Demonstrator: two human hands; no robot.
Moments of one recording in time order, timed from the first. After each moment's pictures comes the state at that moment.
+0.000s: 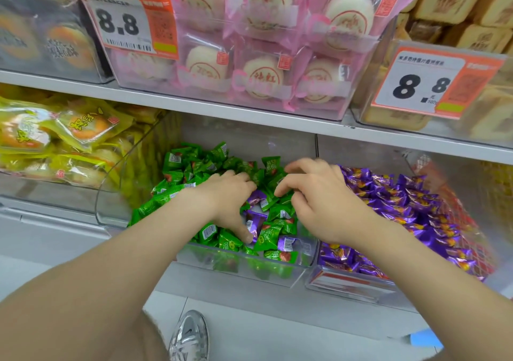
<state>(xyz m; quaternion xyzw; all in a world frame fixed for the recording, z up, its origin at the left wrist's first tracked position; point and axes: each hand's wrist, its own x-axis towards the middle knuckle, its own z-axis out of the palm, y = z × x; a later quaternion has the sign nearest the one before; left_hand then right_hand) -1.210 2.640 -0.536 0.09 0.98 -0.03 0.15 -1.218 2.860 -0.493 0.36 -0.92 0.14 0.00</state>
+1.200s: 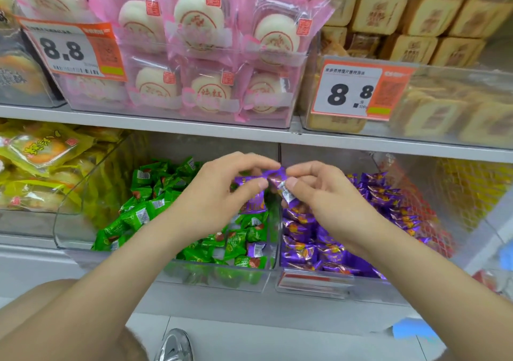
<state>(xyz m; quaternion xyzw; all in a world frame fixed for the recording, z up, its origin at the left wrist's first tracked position) -1.173 2.694 -0.487 0.17 0.89 0.41 -0.14 -1.213 2.911 -0.484 0.13 -0.77 0.62 -0.11</state>
